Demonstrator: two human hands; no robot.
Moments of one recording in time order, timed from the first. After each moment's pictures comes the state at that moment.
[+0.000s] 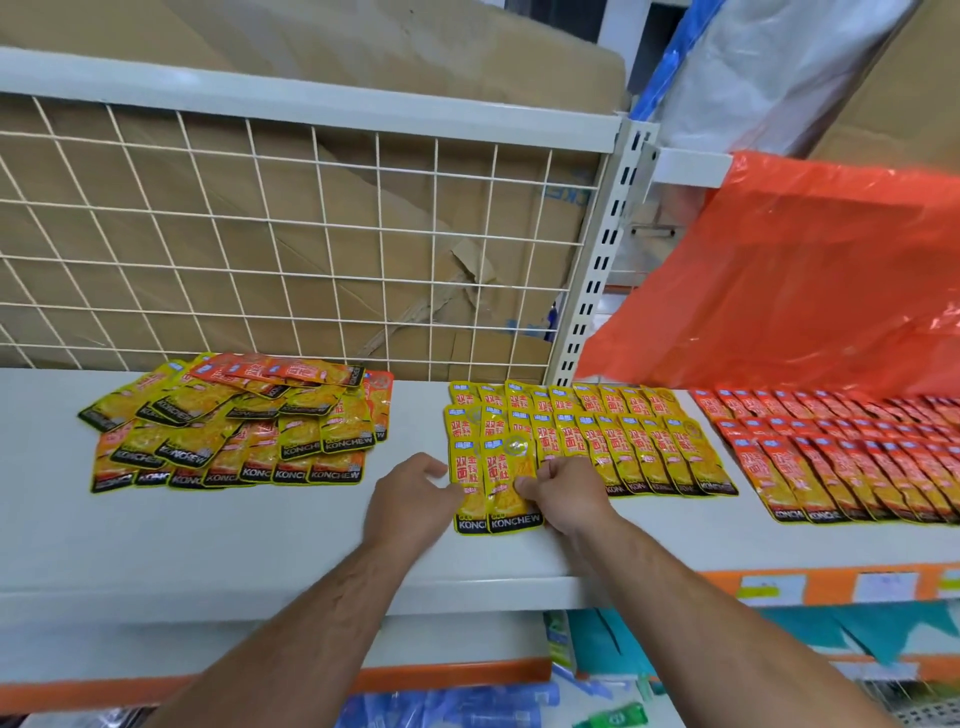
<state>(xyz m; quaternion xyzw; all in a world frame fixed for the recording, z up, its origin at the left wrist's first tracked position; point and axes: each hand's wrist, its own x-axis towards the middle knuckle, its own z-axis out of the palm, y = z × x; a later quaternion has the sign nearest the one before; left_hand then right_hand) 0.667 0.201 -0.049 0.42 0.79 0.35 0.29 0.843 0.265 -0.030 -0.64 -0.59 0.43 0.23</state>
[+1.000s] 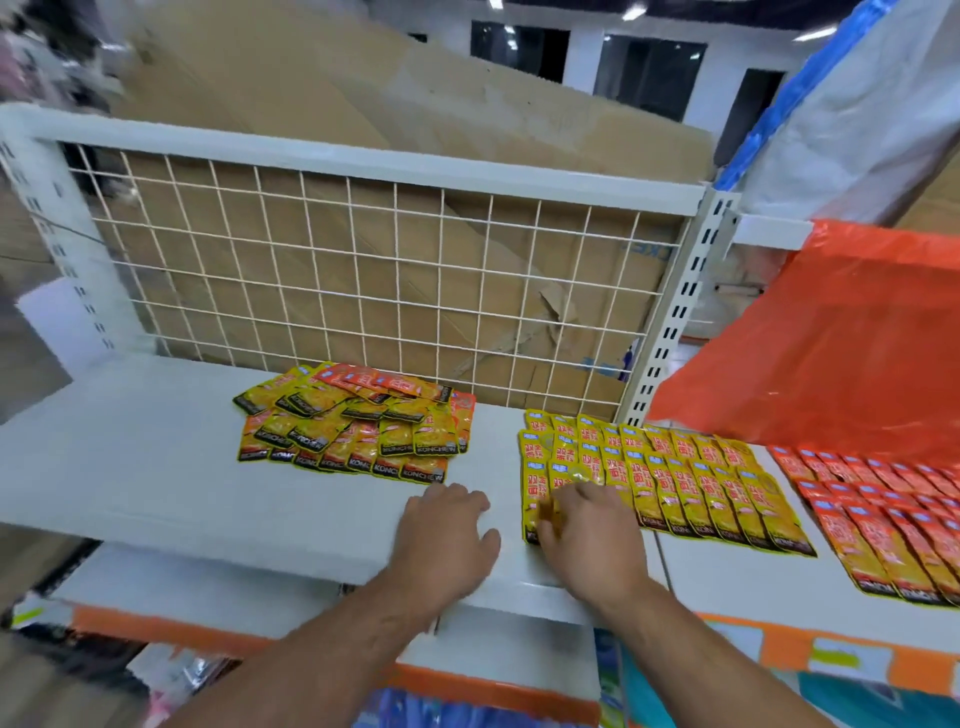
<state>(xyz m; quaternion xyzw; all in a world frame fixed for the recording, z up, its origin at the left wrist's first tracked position) 0.649 0.139 -0.038 0.60 0.78 0.18 0.05 0.820 0.215 -0.027 -0.49 -0.85 -0.02 0.17</state>
